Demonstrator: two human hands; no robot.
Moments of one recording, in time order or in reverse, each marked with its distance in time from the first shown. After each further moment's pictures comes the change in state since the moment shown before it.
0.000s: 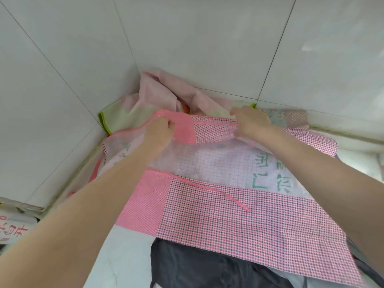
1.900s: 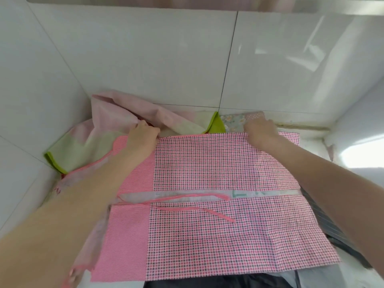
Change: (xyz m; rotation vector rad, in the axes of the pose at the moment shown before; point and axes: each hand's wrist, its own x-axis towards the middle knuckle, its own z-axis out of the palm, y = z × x) left_hand 0.059 0.031 0.016 0.503 -0.113 0.449; right_hand -0.010 0.086 0.008 -0.281 -0.025 0.341
